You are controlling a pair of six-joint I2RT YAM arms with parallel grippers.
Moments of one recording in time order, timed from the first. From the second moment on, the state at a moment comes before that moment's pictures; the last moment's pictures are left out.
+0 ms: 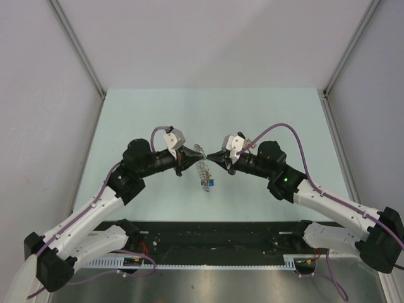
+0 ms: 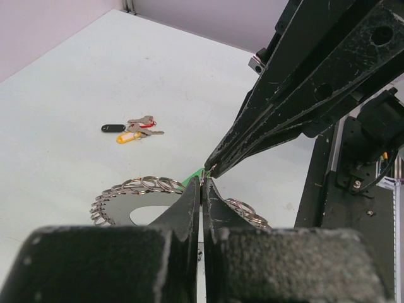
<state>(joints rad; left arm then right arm) -0.64 0.90 0.76 0.04 0.51 -0.03 0.84 1.07 0.78 0.25 -0.38 -0.25</state>
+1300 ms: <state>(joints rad) -0.61 0.98 0.89 -0.18 0.64 0.18 0.88 1.05 0.78 0.08 -0.41 -0.47</state>
